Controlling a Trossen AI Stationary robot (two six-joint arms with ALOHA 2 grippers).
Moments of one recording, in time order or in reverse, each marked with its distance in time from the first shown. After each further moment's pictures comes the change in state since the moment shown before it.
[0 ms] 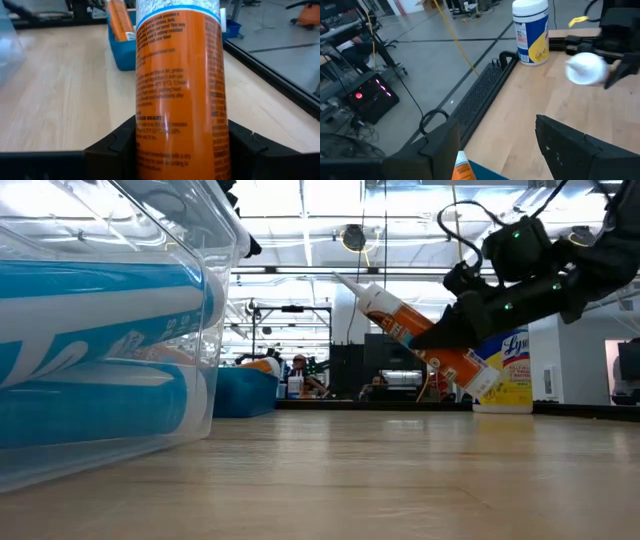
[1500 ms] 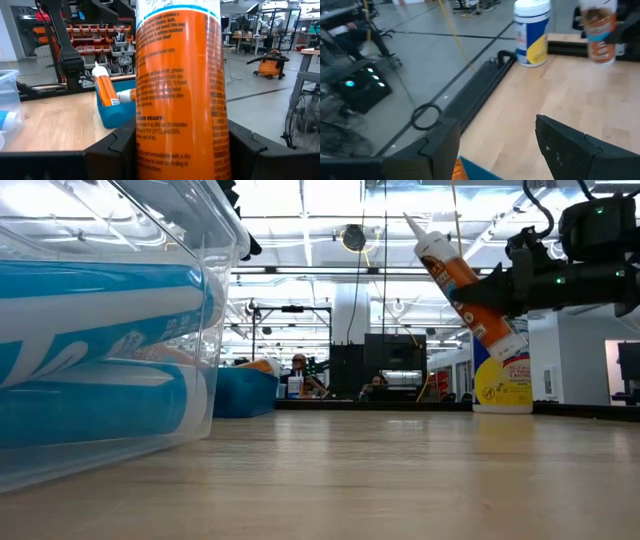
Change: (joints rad) left arm 0.001 0.000 0.000 -0.014 0.004 -0.089; right arm -0.131 -0.611 -0.209 -0.065 -0.038 0.053
